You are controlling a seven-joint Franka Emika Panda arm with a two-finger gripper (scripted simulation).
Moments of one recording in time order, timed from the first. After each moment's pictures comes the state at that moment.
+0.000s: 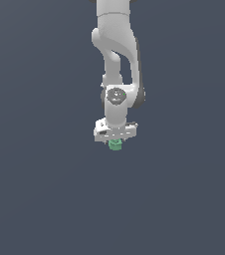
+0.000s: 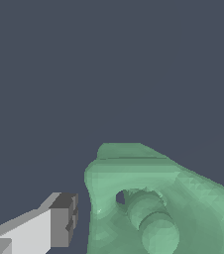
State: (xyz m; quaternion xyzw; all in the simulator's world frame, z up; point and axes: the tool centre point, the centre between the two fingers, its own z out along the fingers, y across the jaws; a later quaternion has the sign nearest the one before) arm -0.055 0.013 0.047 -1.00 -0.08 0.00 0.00
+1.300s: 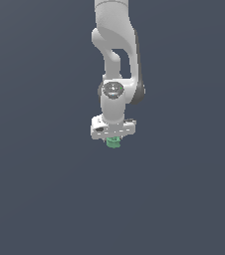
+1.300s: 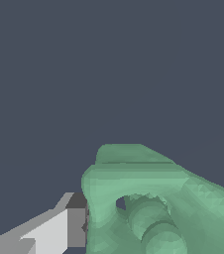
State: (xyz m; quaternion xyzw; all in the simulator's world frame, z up) arm -0.049 0.002 0.076 -1.00 -0.08 0.00 0.00
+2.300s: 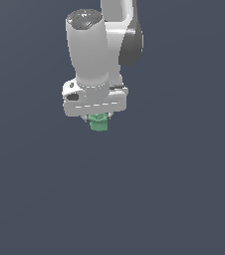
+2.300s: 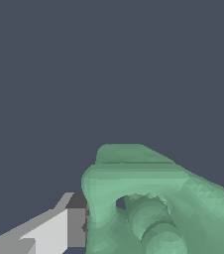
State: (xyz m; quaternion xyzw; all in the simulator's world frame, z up) arm -0.018 -0.054 0.257 -1.00 -0.08 0.00 0.00
